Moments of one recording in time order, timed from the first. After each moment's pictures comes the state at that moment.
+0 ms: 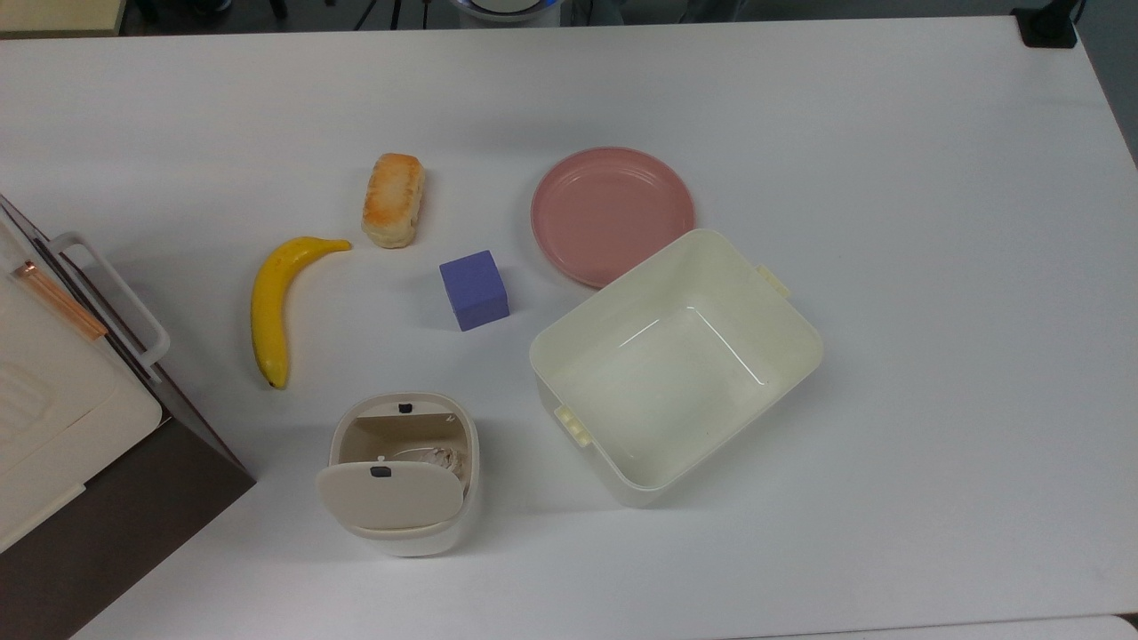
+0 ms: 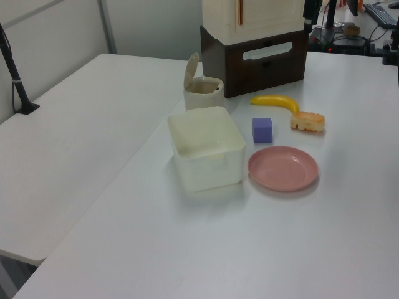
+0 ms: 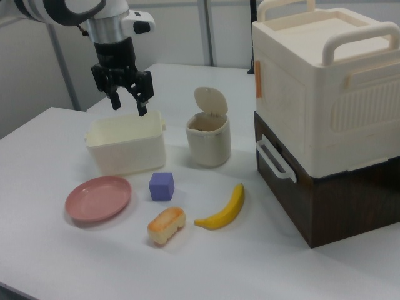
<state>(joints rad) -0.34 -0.04 0.20 -1.58 0.06 1.58 -0.15</state>
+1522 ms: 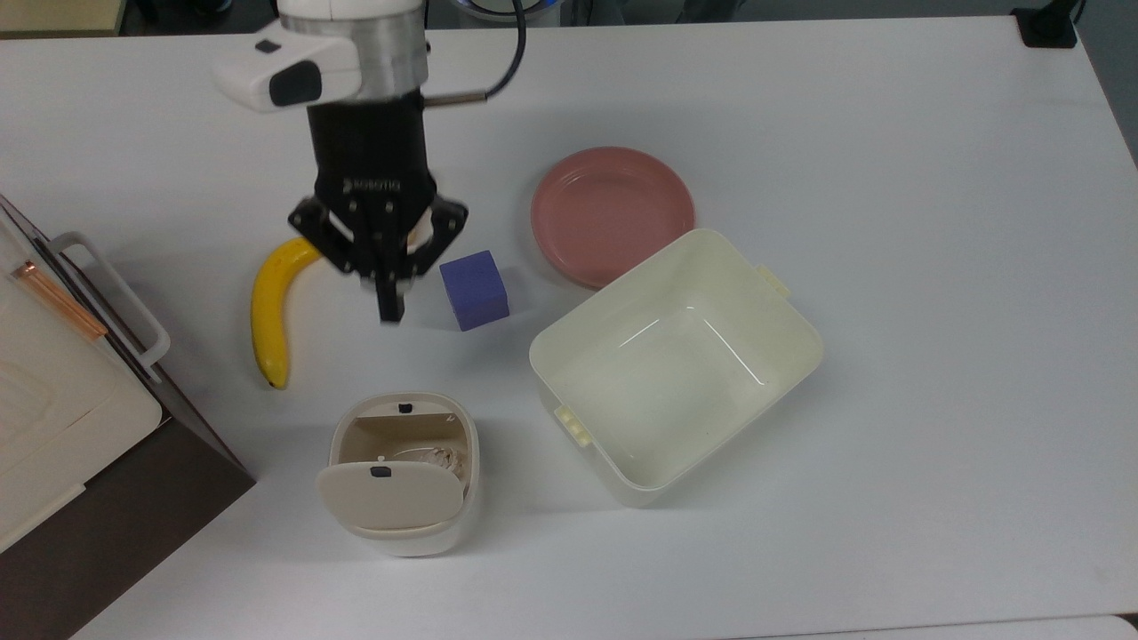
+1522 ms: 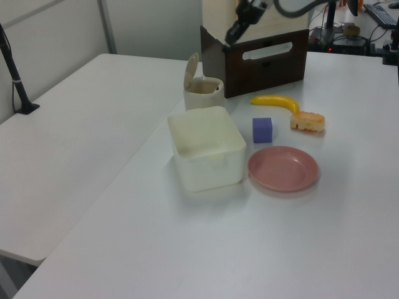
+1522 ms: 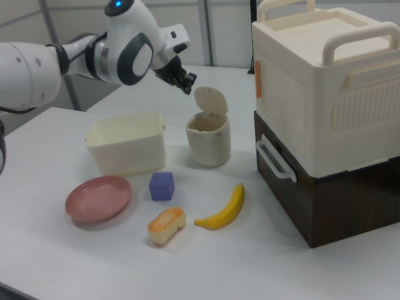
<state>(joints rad) -0.24 0.35 0.21 -1.50 -0.05 2.46 0.04</state>
